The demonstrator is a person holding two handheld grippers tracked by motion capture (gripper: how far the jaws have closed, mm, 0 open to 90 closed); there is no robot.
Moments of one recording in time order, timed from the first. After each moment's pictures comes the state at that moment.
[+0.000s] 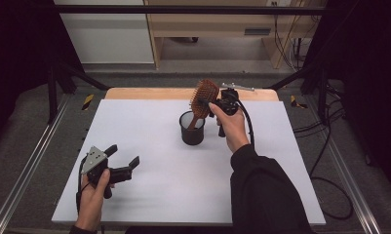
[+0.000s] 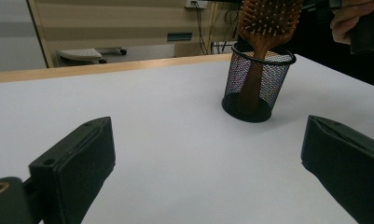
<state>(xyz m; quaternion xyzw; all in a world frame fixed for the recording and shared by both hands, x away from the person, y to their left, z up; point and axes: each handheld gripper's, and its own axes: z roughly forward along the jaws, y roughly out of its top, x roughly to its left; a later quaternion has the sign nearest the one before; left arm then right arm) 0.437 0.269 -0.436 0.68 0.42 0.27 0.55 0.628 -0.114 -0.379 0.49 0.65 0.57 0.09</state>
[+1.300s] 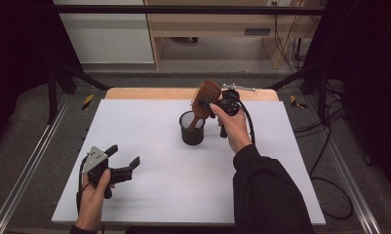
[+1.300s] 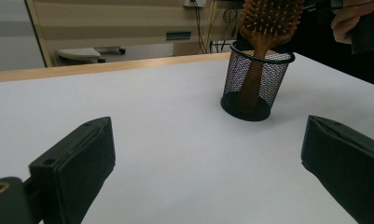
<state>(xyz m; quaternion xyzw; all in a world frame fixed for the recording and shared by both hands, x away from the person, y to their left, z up) 0.437 0.268 -0.436 0.68 0.41 0.26 0.55 0.628 -0.118 -0.380 0.48 0.66 0.57 0.09</state>
